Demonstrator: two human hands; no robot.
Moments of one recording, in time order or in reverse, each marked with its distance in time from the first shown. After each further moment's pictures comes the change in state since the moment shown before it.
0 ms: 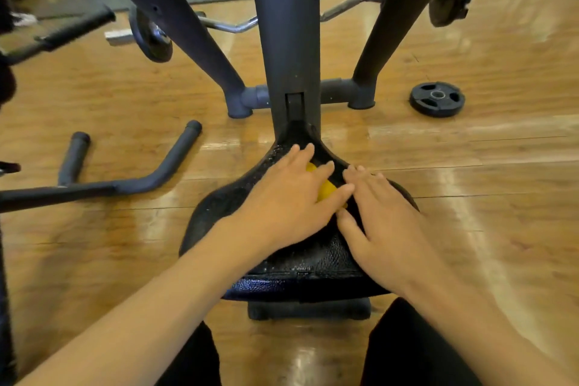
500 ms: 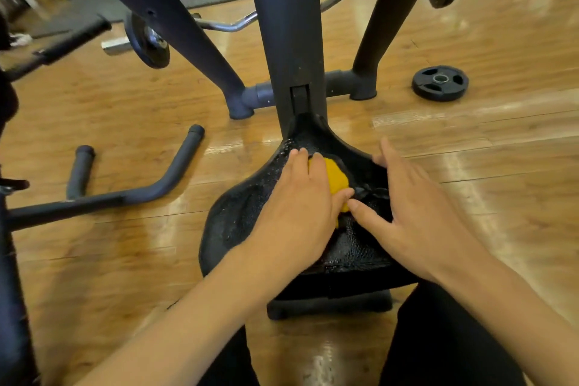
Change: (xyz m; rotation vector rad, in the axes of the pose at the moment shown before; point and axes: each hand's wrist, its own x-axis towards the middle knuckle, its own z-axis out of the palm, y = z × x) left_hand -0.024 -0.003 0.011 0.053 0.026 -0.052; right_hand 0.000 0.001 -0.001 0.055 0.079 0.099
